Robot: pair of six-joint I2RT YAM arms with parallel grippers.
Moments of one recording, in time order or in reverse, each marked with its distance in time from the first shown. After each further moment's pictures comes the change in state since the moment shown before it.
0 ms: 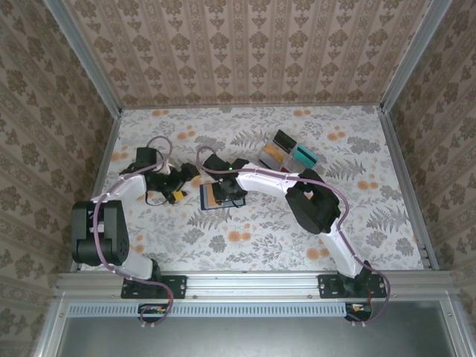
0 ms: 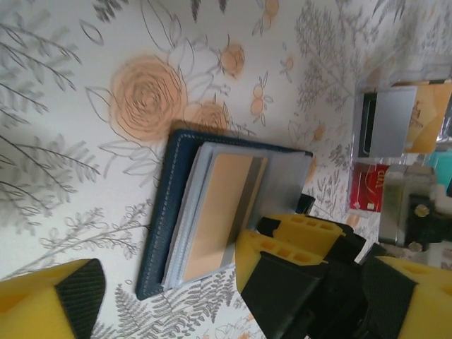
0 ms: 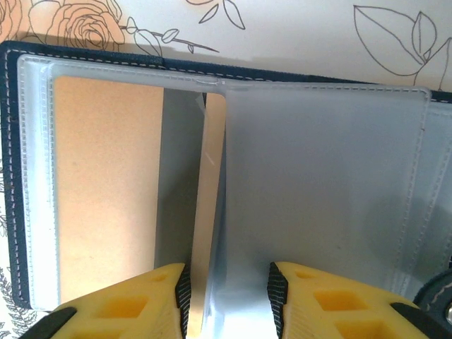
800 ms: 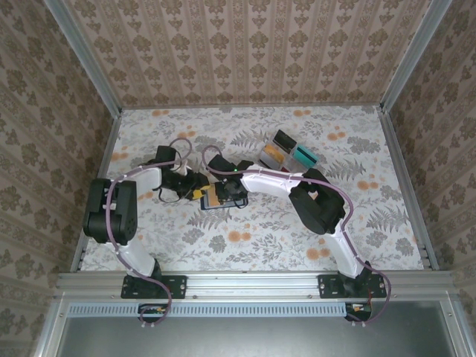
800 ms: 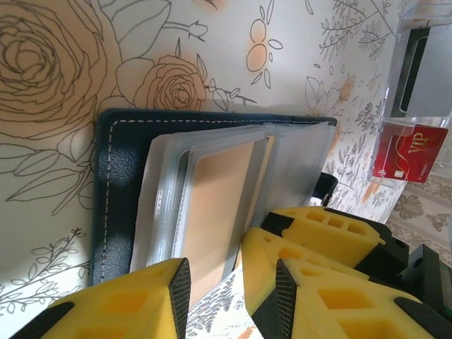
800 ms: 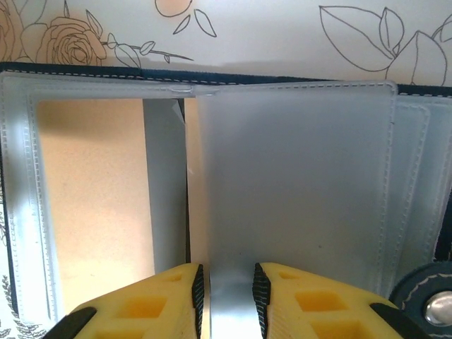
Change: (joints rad) left arm -0.119 0.193 0.079 0.014 0.043 0.019; right arm -0.015 -0.043 -0.085 0.085 -0.014 0.046
